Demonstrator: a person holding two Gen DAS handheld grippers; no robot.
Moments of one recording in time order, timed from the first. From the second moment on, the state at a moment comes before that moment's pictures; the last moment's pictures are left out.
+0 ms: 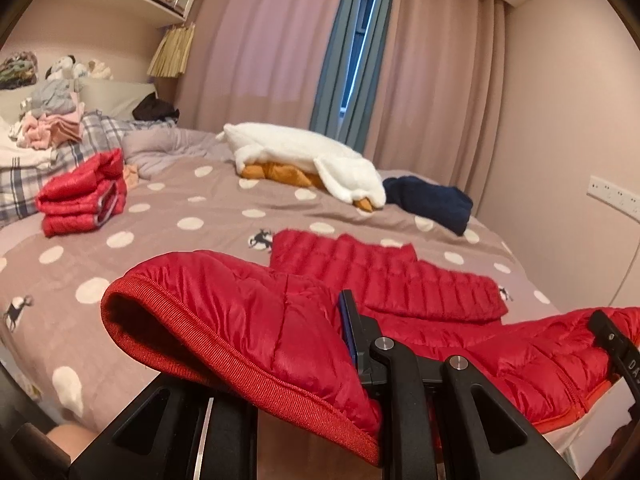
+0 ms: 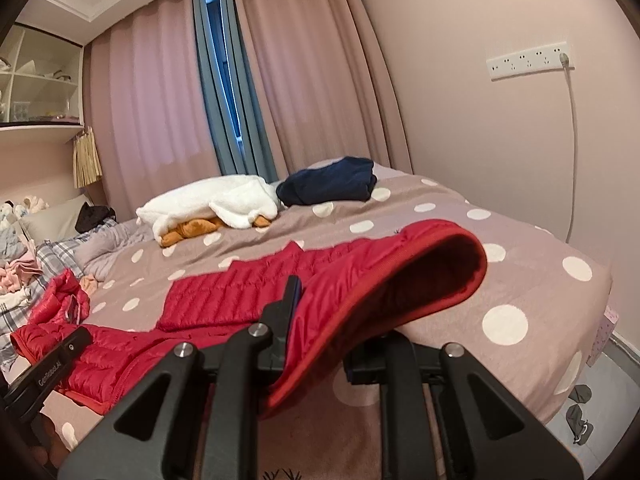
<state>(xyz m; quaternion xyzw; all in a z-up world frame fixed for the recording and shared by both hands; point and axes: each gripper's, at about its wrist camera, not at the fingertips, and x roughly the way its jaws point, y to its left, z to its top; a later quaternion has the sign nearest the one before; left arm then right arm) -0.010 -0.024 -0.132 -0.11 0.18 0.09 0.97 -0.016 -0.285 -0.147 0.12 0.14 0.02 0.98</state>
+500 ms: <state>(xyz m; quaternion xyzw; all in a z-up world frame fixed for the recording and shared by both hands) -0.028 -0.020 -0.111 -0.11 0.15 0.08 0.98 -0.036 -0.283 -0.123 0.11 0.10 0.03 0.99</state>
